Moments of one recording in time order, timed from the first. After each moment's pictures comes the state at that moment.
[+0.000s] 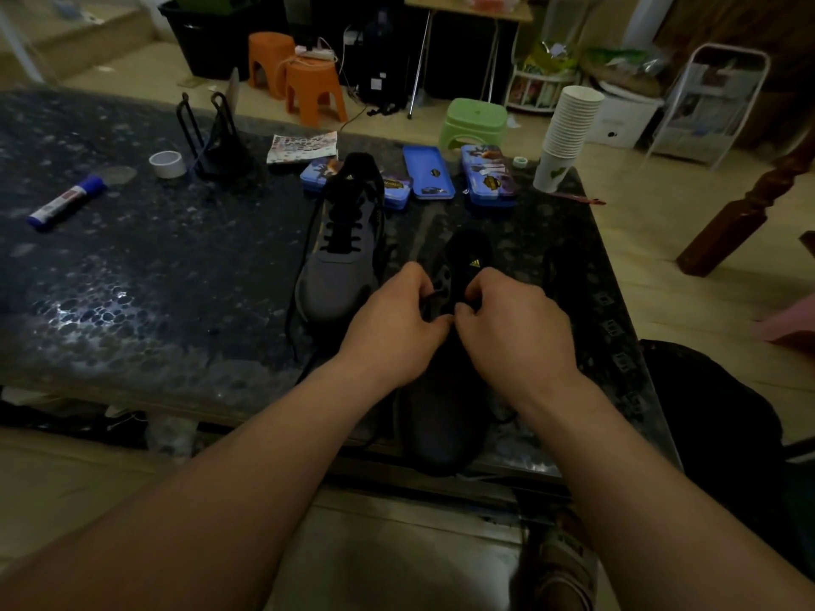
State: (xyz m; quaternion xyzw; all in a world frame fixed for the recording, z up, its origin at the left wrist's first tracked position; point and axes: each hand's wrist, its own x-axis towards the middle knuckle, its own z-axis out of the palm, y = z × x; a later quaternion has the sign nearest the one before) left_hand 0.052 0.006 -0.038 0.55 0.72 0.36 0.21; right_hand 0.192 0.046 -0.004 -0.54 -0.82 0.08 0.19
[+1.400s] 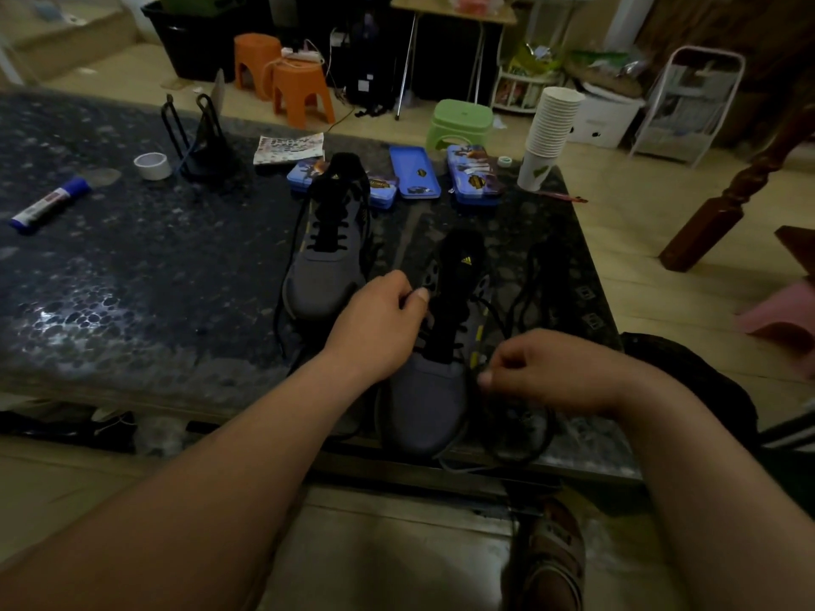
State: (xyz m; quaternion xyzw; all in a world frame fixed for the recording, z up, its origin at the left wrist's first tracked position) left_hand 0.053 0.006 -0.038 0.52 0.74 0.37 0.23; right_hand 0.269 0.061 0.006 -0.45 -0.82 0.34 -0.11
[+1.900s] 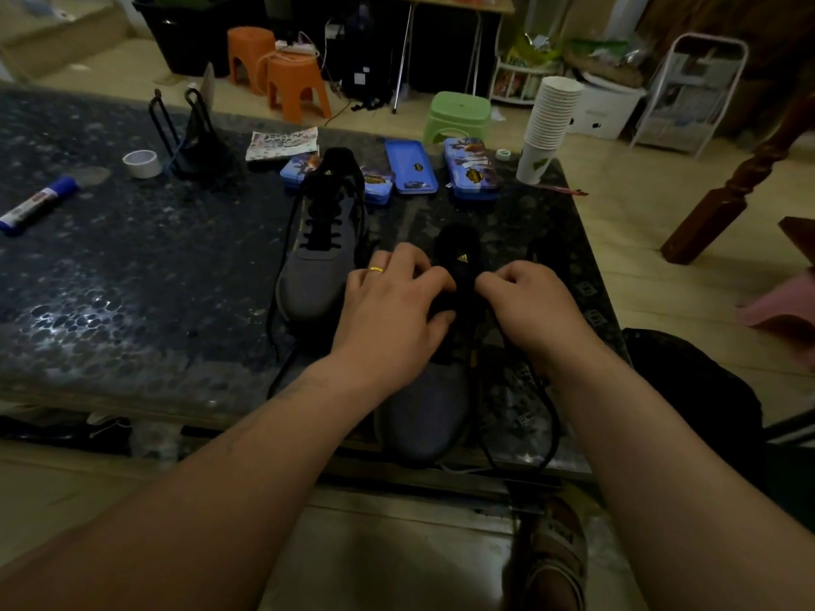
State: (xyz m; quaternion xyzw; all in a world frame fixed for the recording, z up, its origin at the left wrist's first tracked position) left_hand 0.064 0.011 -0.041 0.67 0.70 0.26 -0.06; right_hand 0.220 0.087 -0.008 -0.59 -0.67 0.37 0.26
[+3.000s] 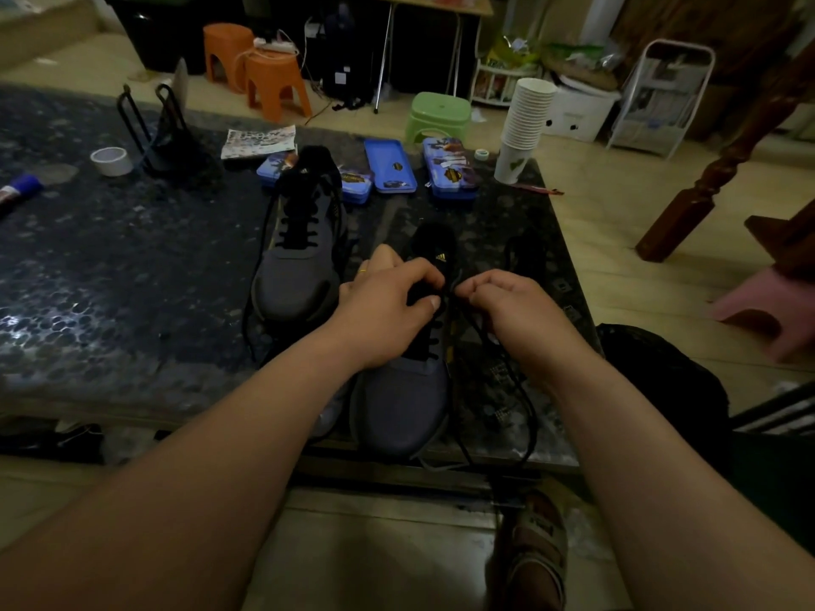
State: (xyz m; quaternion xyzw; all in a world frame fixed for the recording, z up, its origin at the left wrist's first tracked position) left_hand 0.064 0.036 -0.040 0.63 0.68 0.31 0.20; right_hand 0.241 0.077 -0.011 -0.54 -0.63 0.48 0.28
